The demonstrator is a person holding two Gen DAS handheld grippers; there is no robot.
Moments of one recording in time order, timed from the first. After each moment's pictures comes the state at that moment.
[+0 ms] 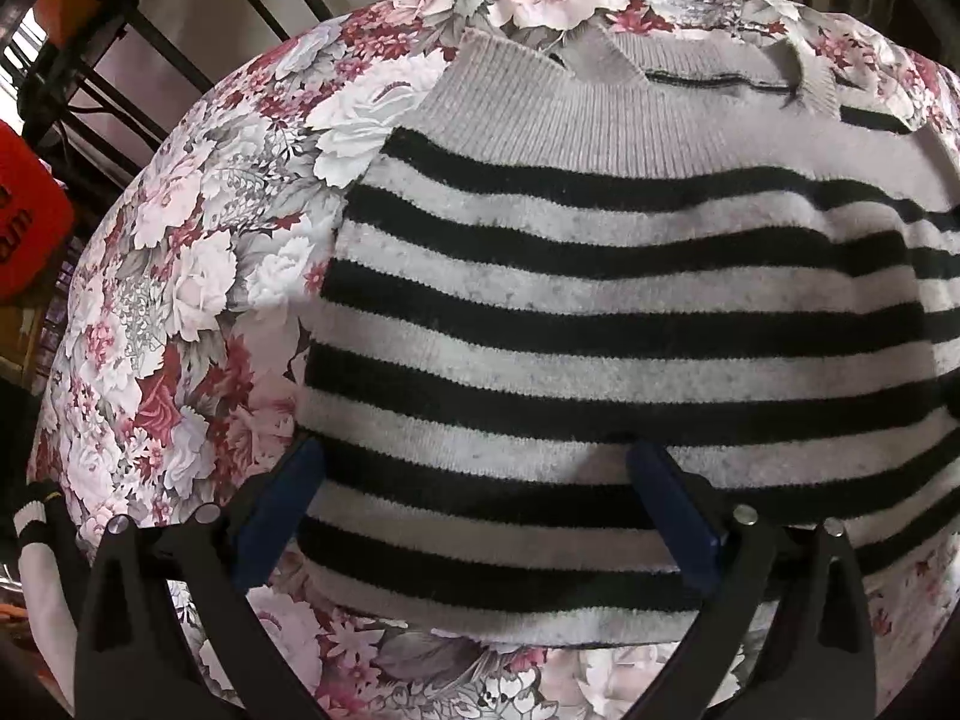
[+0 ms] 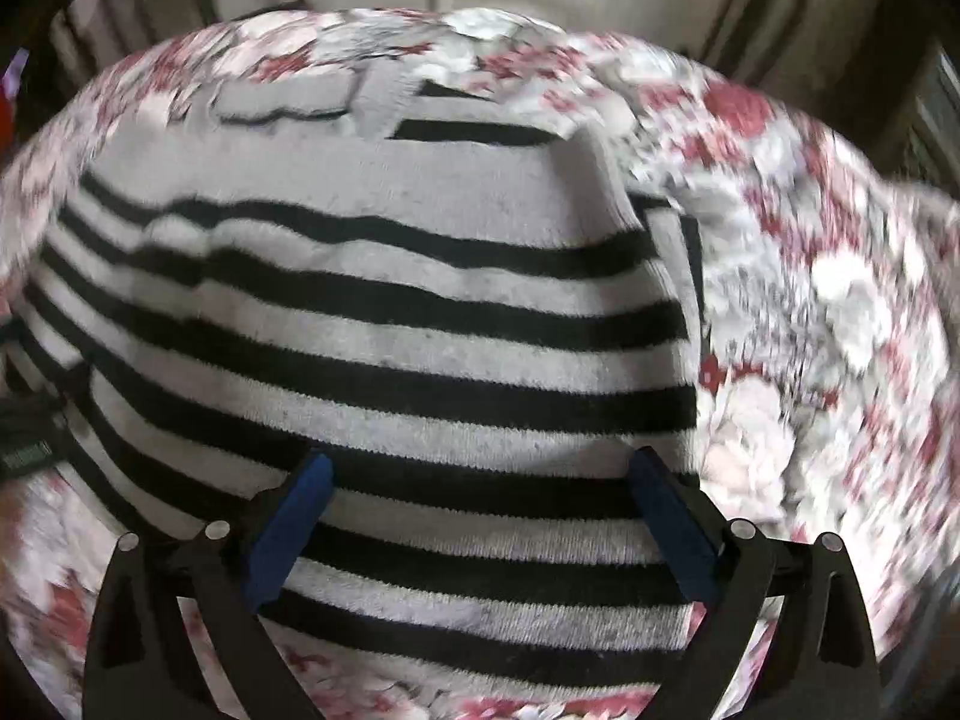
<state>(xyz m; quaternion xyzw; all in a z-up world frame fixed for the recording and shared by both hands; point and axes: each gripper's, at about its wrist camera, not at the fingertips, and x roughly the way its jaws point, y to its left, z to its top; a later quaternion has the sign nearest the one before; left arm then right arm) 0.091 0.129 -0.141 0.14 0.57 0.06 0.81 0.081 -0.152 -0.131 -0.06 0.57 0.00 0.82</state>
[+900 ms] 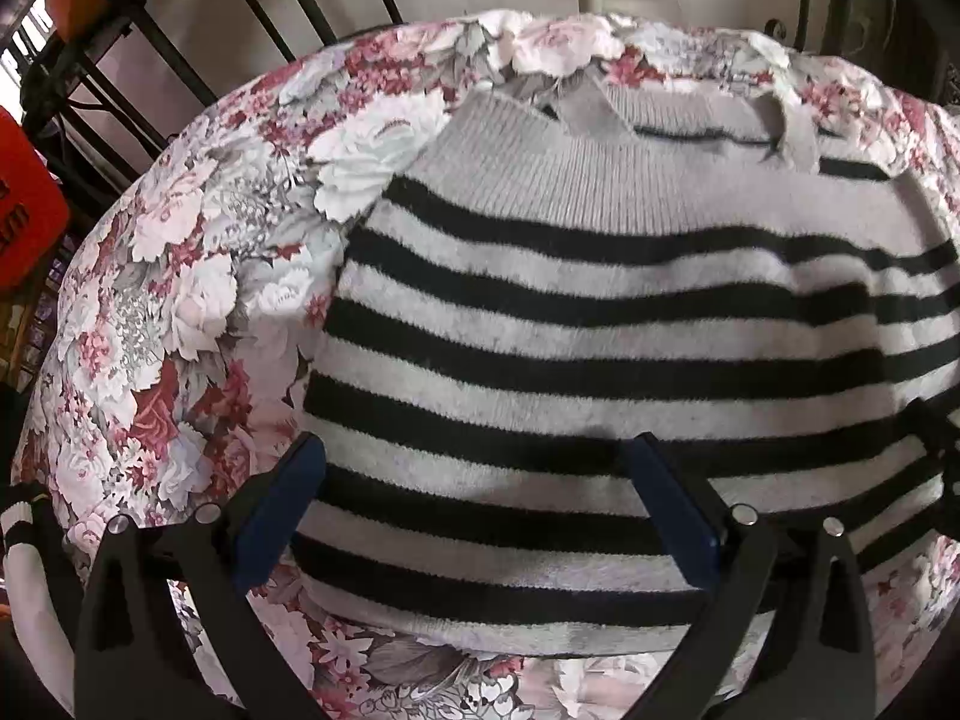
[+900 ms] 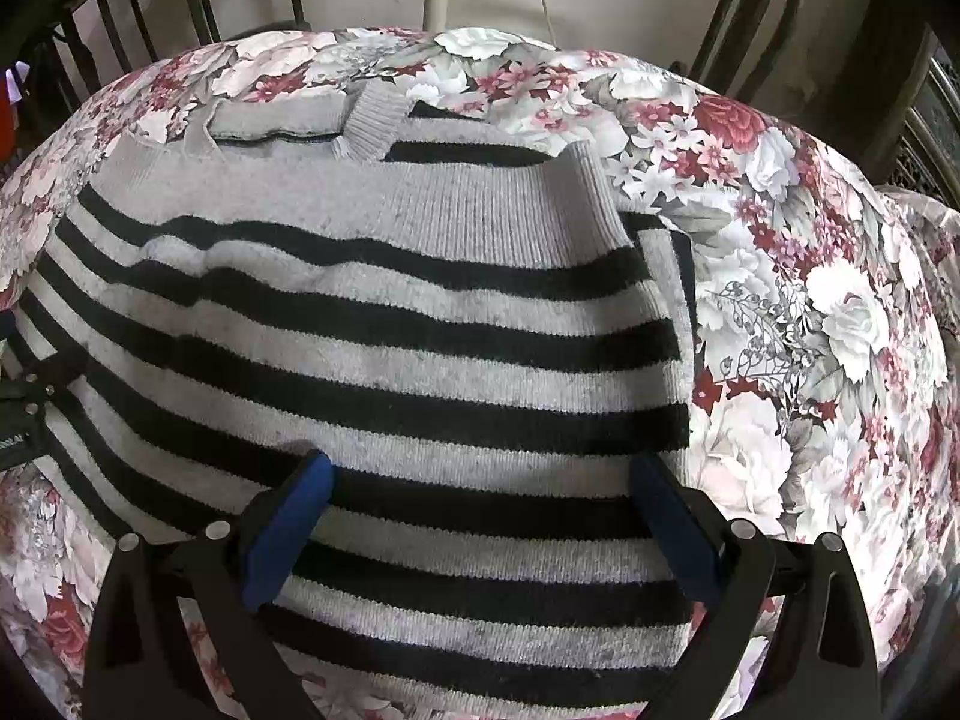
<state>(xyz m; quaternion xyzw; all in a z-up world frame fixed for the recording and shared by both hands) 0.093 0.129 -0.130 0.12 0.55 0.05 0.83 0.083 -0.156 -0.128 -0.04 0.55 -0.01 0.83</state>
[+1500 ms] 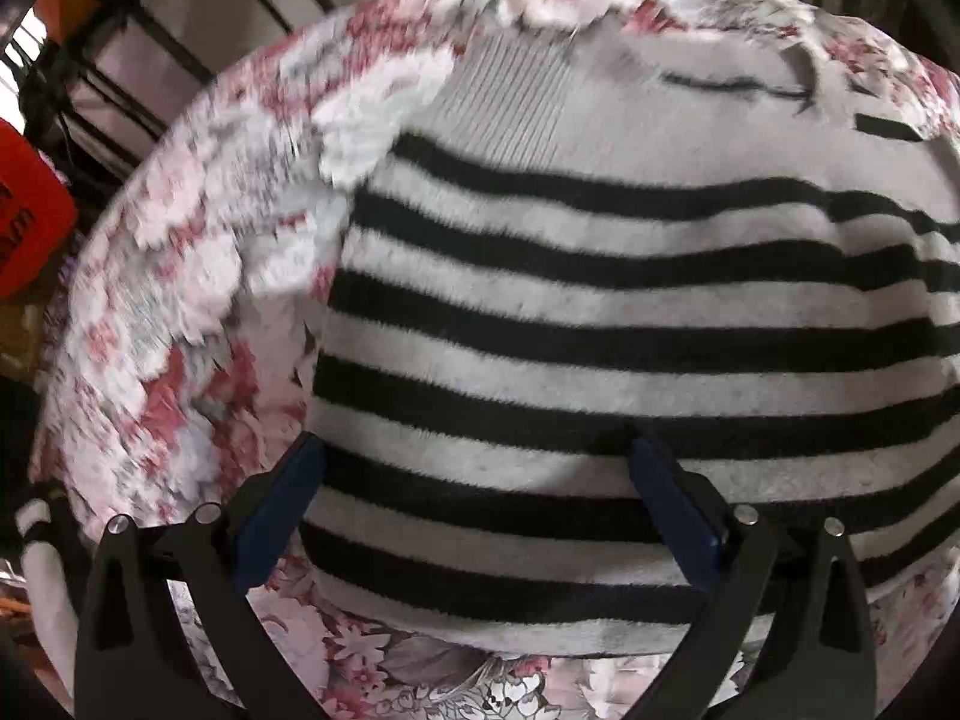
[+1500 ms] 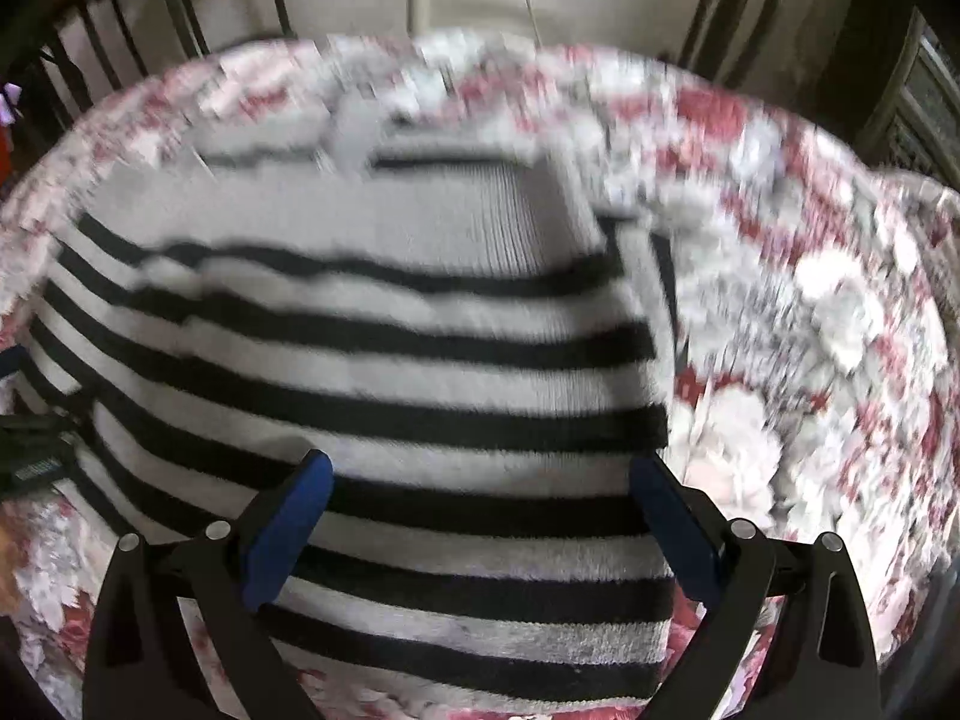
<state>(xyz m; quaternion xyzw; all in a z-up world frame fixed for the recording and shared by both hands) 0.097 0.137 -0.145 0.13 0.58 0.07 0.80 0.082 -0.156 -0.132 -0.02 0.56 -0.01 0.83</state>
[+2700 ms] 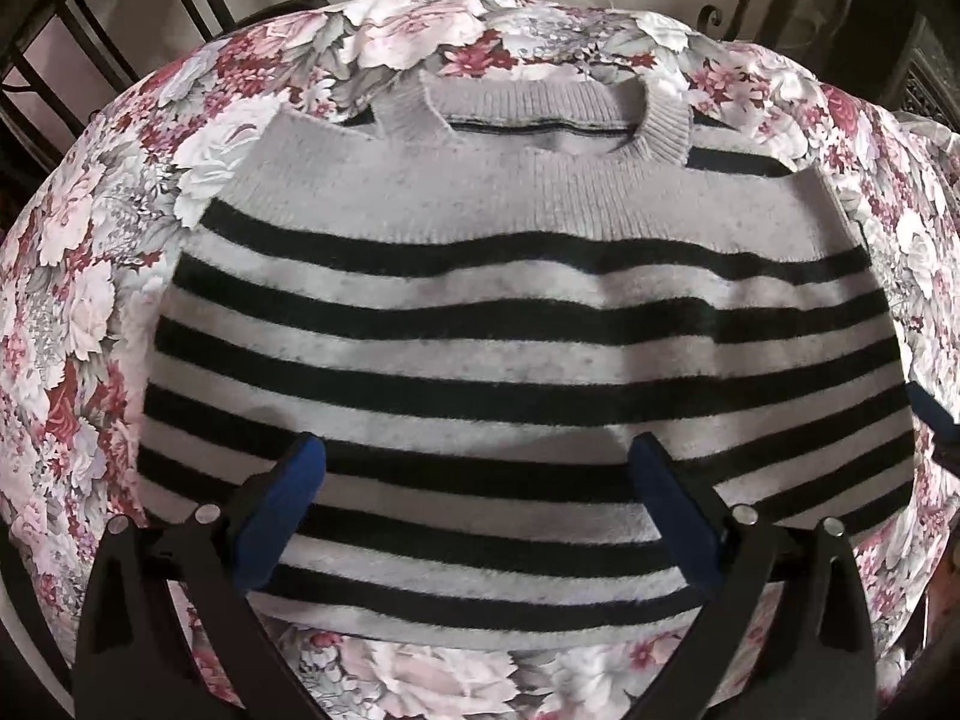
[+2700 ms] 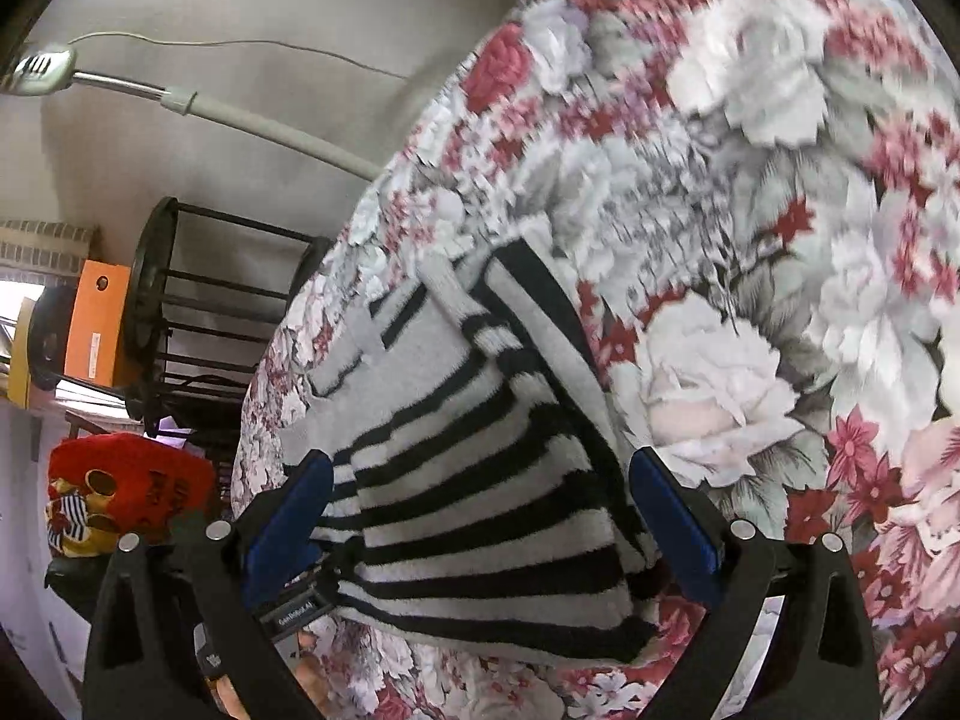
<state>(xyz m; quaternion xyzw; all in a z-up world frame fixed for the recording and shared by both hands) 0.092 0.052 -0.130 0.07 0.59 -0.03 0.80 0.040 -0.300 -0.121 0.44 0.48 0.07 0.76</state>
